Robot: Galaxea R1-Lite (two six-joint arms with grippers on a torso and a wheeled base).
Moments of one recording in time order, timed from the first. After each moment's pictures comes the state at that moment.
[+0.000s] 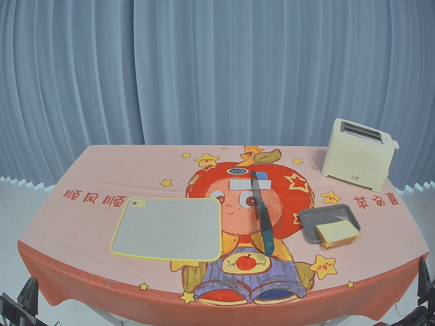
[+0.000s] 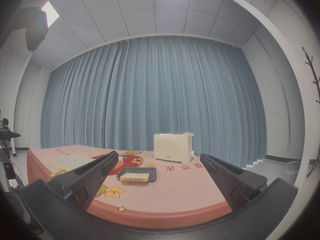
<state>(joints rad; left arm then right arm) 0.00 0.02 -0.02 0.00 0.00 -0.01 0.00 0.02 -0.02 -0.10 -0.02 0.03</state>
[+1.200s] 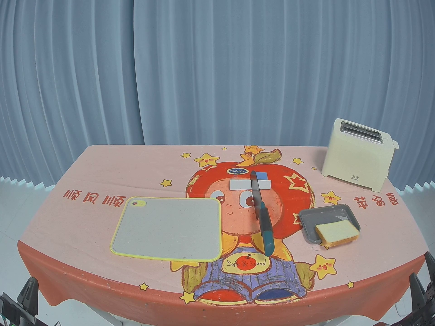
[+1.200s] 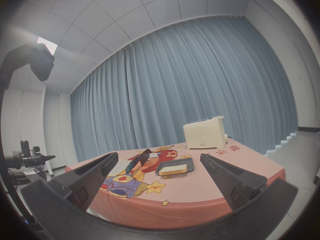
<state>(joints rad) 0.00 0.02 -0.02 0.00 0.00 -0.01 0.00 0.02 -0.02 -0.08 0.24 0.25</state>
